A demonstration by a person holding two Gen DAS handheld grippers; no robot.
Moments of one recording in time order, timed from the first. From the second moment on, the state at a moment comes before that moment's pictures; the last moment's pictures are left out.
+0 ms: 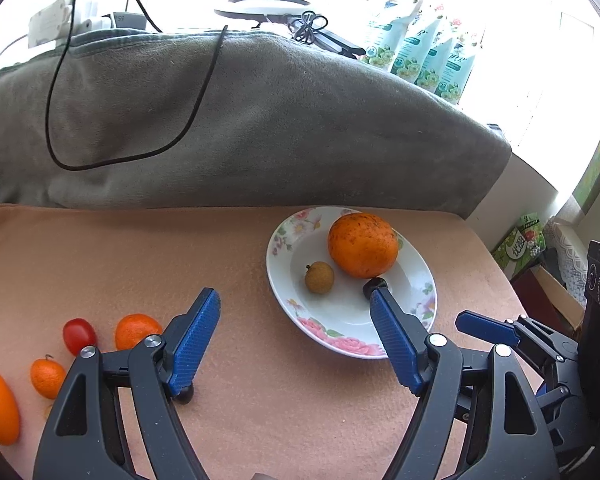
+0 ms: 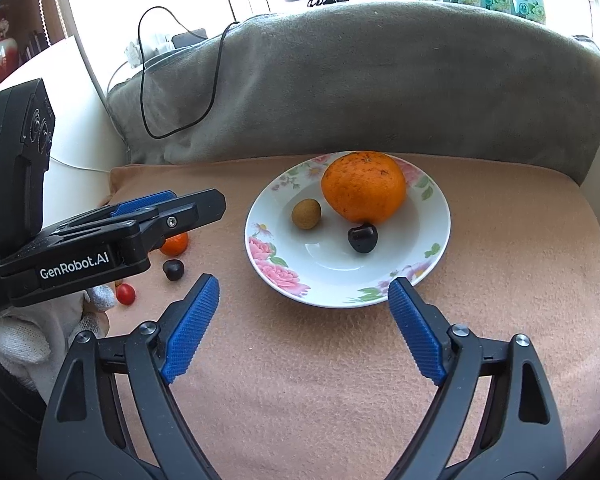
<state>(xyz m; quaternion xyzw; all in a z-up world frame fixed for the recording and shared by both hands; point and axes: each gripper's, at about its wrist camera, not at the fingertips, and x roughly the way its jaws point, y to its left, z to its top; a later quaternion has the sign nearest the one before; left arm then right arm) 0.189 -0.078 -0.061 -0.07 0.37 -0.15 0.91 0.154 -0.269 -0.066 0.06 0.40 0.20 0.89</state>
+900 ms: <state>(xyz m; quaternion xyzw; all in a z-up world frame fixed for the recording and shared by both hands) 0.128 0.047 -0.060 -0.07 0.35 -0.06 0.93 0.146 -0.229 -0.051 0.06 0.39 0.26 0.88</state>
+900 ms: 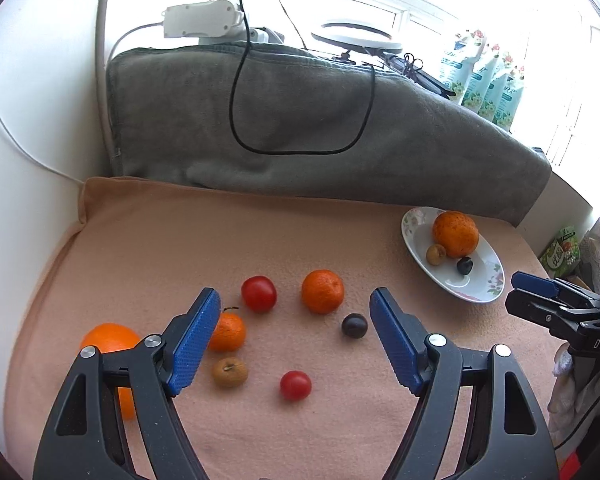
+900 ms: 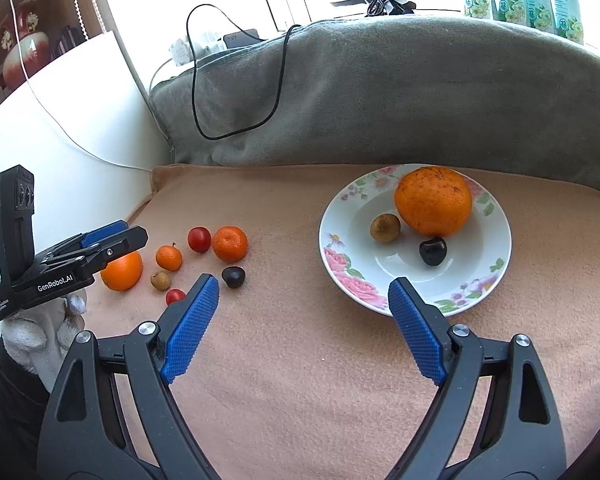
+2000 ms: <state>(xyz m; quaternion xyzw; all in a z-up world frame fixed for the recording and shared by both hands) 0.157 0.068 -0.106 0.00 0.44 -0.06 0.90 0.169 -0.140 -0.078 0.02 0.43 0.33 0.84</state>
